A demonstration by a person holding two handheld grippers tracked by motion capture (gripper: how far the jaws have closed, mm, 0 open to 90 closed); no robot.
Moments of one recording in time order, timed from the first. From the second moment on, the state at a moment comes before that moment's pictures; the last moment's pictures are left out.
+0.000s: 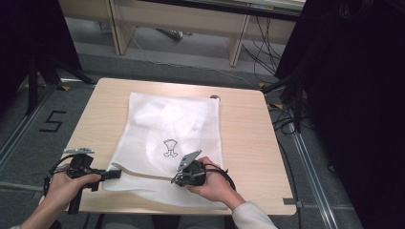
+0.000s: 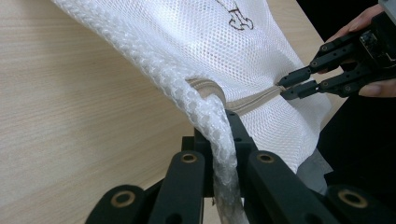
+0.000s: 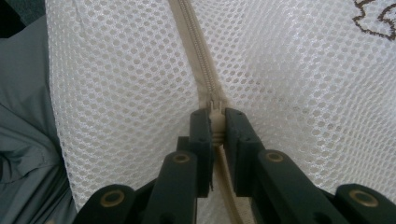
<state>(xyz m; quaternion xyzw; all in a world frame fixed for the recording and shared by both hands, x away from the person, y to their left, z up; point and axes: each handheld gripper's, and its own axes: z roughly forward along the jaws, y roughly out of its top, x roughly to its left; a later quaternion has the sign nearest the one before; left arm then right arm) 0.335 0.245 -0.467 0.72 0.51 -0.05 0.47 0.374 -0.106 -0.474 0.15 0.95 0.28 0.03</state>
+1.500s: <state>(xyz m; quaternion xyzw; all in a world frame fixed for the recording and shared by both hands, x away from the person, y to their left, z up) 0.336 0.246 -0.468 0.72 0.51 -0.06 0.47 0.372 -0.130 -0.472 0.17 0.94 0.28 0.03</state>
